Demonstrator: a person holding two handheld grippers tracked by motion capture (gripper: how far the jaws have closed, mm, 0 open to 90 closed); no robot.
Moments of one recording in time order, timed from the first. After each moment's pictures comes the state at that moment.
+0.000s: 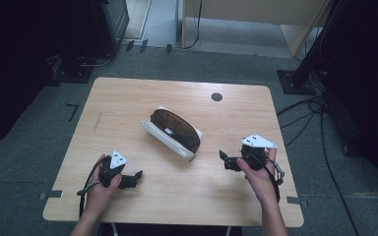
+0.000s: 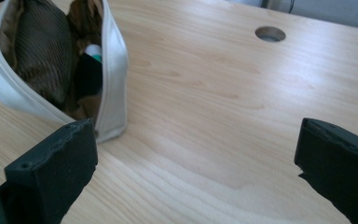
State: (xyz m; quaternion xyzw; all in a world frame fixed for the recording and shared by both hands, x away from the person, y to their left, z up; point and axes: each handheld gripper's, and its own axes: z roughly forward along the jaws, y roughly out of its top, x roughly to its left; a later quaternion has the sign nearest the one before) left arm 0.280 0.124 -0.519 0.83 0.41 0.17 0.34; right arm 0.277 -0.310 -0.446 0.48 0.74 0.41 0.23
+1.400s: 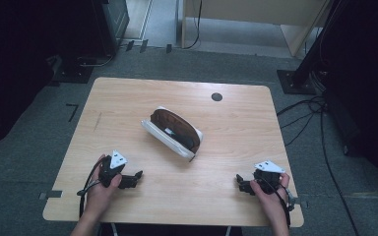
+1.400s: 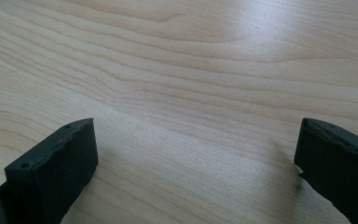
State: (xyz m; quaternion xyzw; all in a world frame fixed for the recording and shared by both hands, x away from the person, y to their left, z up) left arm 0.280 0.124 -0.519 0.83 0.41 0.17 0.34; right arm 0.235 -0.358 -0.526 0.56 0.73 0.31 0.23
